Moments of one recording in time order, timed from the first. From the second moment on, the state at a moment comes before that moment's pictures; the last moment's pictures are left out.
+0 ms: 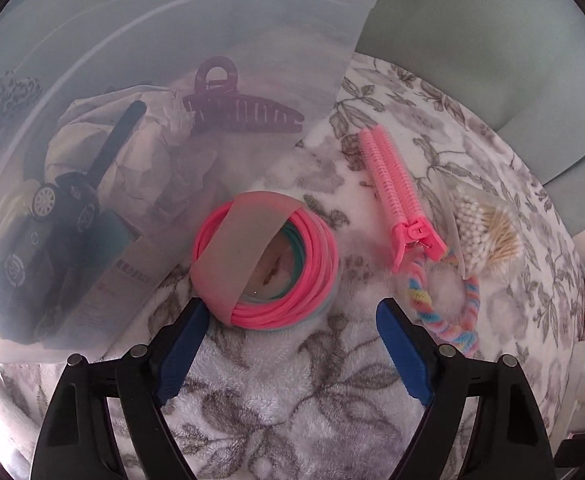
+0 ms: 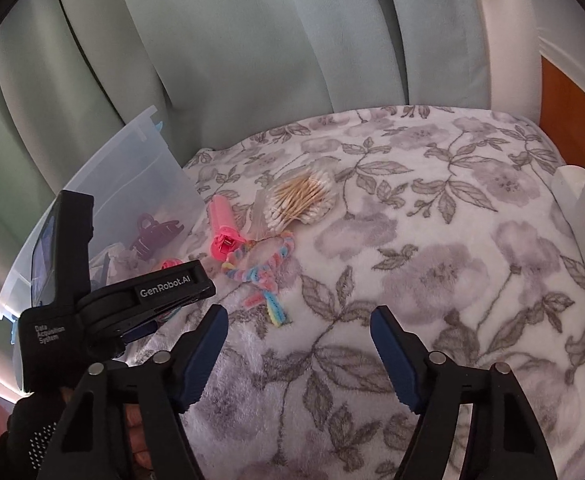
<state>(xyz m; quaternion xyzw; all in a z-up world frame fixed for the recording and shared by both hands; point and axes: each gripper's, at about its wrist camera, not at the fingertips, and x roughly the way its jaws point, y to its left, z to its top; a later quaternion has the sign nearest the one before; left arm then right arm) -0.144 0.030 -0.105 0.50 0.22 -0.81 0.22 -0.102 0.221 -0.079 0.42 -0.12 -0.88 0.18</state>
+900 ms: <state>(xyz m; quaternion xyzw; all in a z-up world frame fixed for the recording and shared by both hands) -0.138 0.030 -0.107 0.51 0.18 -0.82 0.21 -0.138 0.227 -0.103 0.45 -0.12 -0.87 0.17</state>
